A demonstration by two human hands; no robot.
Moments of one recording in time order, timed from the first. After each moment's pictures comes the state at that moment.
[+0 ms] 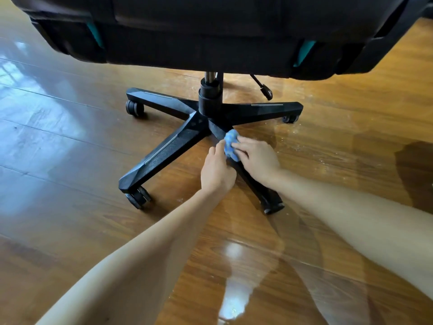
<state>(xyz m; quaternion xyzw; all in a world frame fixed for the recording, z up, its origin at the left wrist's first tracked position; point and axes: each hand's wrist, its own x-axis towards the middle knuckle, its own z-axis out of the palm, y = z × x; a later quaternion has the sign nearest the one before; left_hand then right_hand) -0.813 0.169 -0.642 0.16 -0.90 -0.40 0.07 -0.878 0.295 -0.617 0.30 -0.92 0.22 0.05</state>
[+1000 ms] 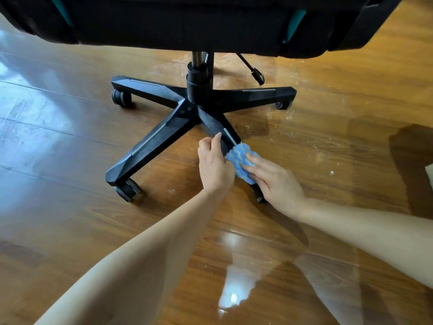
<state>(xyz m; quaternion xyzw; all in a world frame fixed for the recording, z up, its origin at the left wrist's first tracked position) -0.803 0.200 -0.658 0.19 -0.88 -0.42 0.13 -0.810 0.380 -0.640 0.35 -0.90 0.24 0.02</state>
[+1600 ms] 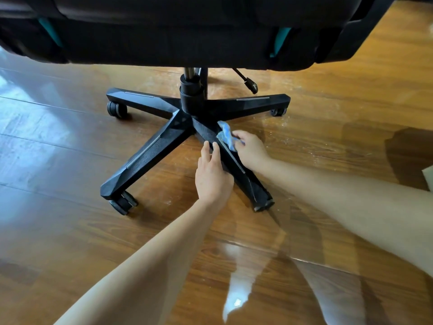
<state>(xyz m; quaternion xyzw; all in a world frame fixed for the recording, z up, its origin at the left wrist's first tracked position) -0.805 0.201 -0.654 0.17 -0.92 -0.33 0.08 -0.911 0.303 -0.636 0.10 -0.90 0.41 -0.12</state>
